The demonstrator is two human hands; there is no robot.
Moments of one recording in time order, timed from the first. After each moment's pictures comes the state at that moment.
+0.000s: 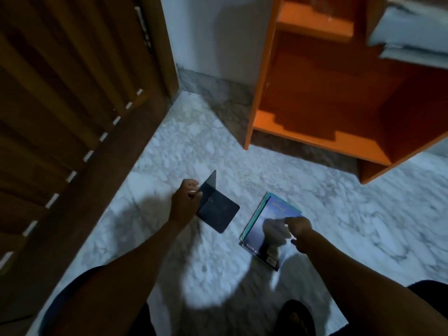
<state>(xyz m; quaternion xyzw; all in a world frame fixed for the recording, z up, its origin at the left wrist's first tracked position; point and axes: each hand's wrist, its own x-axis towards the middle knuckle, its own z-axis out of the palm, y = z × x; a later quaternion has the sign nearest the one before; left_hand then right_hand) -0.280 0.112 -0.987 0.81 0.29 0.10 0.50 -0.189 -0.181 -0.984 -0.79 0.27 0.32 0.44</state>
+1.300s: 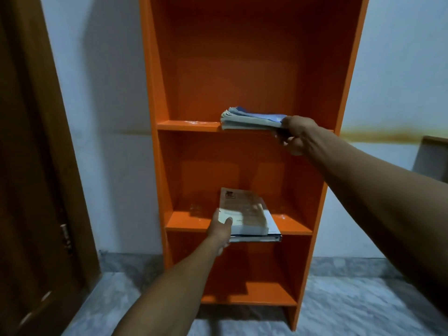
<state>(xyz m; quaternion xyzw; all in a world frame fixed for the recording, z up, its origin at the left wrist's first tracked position) 0.012 -0.114 -0.668 0.74 0.13 0.02 0.66 -0.001 -0.276 -0.399 -0.65 0.08 -0.08 0.75</state>
